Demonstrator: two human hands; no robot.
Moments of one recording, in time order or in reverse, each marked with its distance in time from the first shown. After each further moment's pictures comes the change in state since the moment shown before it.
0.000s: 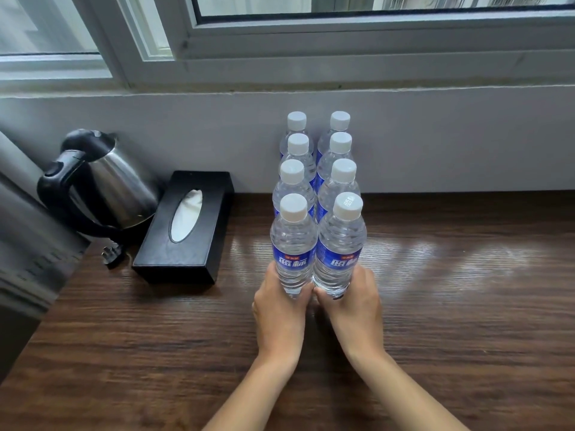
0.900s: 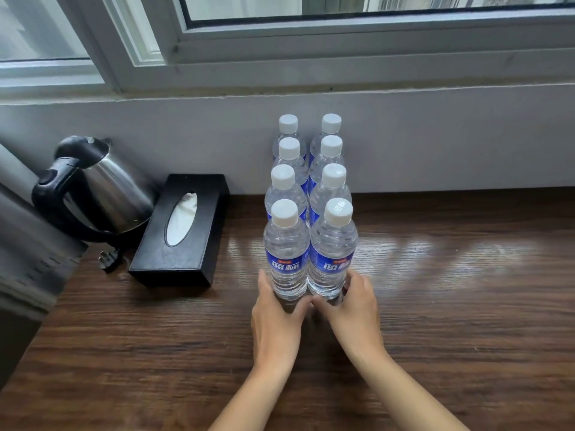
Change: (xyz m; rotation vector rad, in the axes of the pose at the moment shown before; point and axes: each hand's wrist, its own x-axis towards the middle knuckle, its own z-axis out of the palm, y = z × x) left_hand -0.006 -0.018 0.002 -0.038 -0.151 -0.080; right_hand 0.001 0.007 -0.009 0.068 -0.145 0.157
